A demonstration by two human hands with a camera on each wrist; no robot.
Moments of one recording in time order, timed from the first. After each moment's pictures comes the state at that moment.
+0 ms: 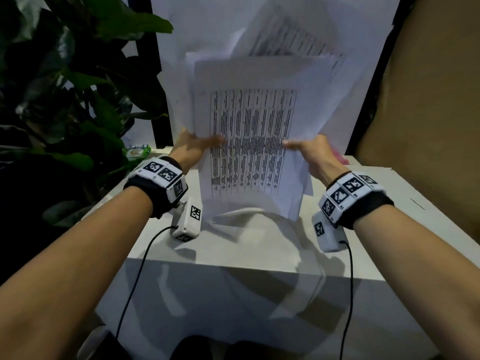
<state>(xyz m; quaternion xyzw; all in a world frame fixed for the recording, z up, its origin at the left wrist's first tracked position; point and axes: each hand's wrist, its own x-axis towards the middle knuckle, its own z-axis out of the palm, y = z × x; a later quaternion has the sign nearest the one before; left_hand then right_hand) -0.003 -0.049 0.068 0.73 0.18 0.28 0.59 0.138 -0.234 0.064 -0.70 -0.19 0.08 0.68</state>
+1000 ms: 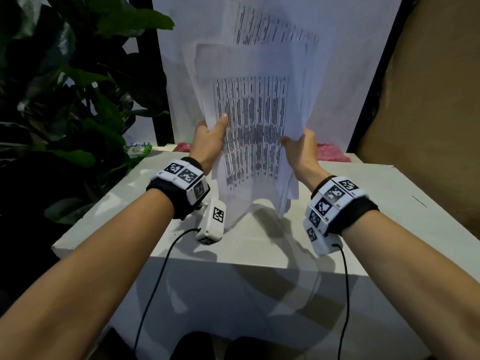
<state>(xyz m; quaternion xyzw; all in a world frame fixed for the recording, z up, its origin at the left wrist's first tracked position) 0.013 -0.078 0.067 0.66 0.18 0.35 0.64 0.113 -0.214 0.060 -0.74 -0.22 -0.03 0.63</state>
